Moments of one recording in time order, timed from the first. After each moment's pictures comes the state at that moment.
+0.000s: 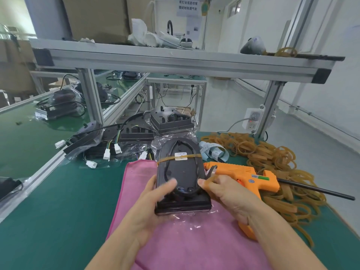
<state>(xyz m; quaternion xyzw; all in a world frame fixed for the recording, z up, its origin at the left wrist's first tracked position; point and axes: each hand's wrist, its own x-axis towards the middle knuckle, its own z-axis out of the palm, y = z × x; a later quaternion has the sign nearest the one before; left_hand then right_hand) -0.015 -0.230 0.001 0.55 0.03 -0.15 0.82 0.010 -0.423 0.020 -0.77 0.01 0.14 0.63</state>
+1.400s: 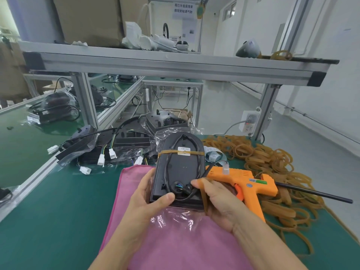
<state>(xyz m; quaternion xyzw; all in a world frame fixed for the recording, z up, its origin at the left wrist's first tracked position) -0.007 -0.224 -0.011 0.62 -0.07 0.01 0.79 0.009 -0.399 0.026 -0.62 0.09 0.16 0.76</state>
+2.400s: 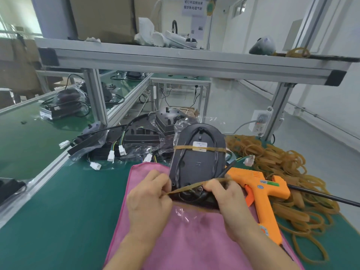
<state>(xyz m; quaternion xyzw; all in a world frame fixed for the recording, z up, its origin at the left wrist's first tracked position) -0.004 -0.227 0.005 0.87 -0.05 0.34 0.35 -0.007 -0.387 0.024 -0.71 0.06 -0.04 0.70</state>
